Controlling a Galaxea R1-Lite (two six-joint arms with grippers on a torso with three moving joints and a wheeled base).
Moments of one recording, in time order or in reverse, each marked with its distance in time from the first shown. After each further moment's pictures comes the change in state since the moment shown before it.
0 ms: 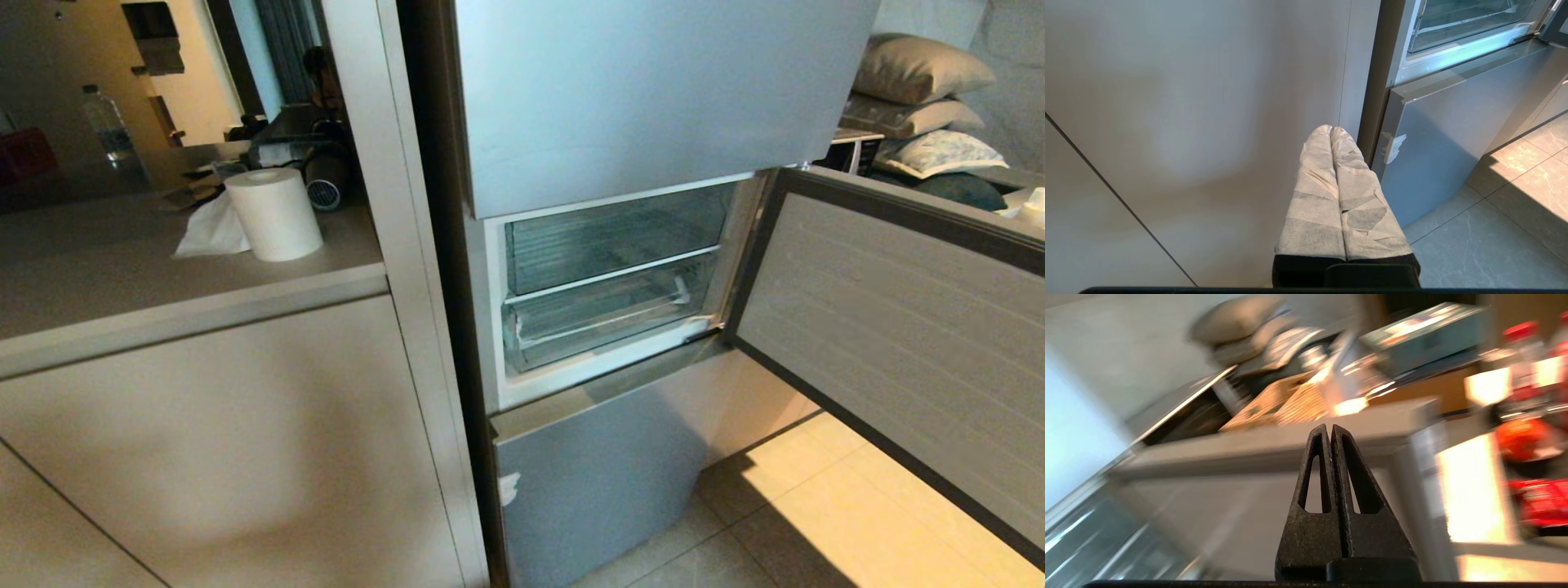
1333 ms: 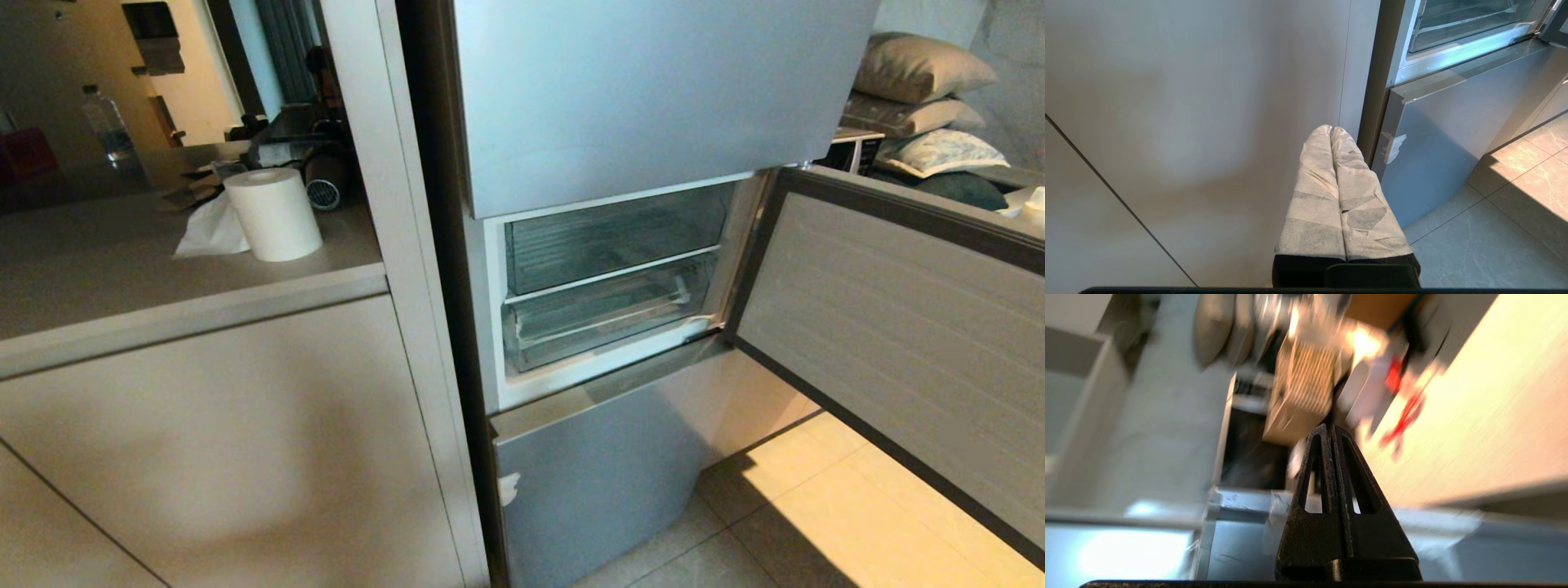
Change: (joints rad) left arm 0.000 0.000 0.000 0.000 0.000 0.000; right arm -0.399 0.780 -0.191 -0.302 0.527 0.686
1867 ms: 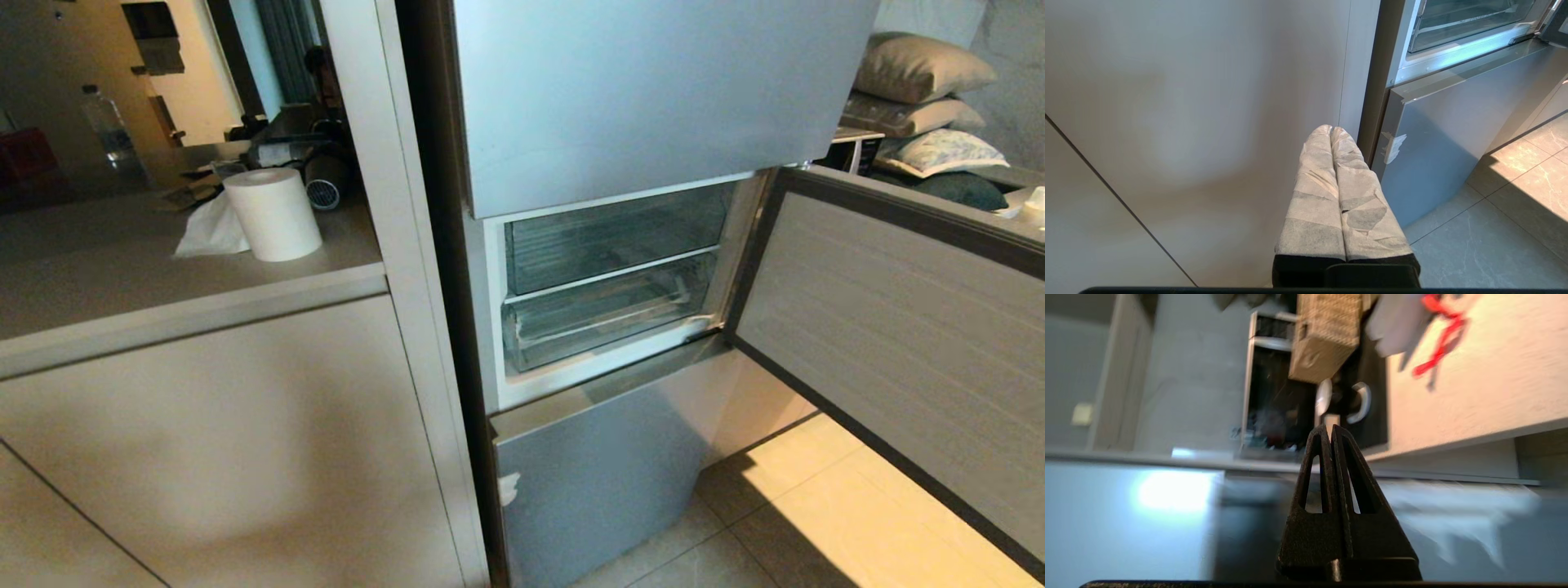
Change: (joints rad) left arm 0.000 0.000 0.000 0.000 0.000 0.000; right arm -0.014 -0.029 0.038 0.017 0.238 0.062
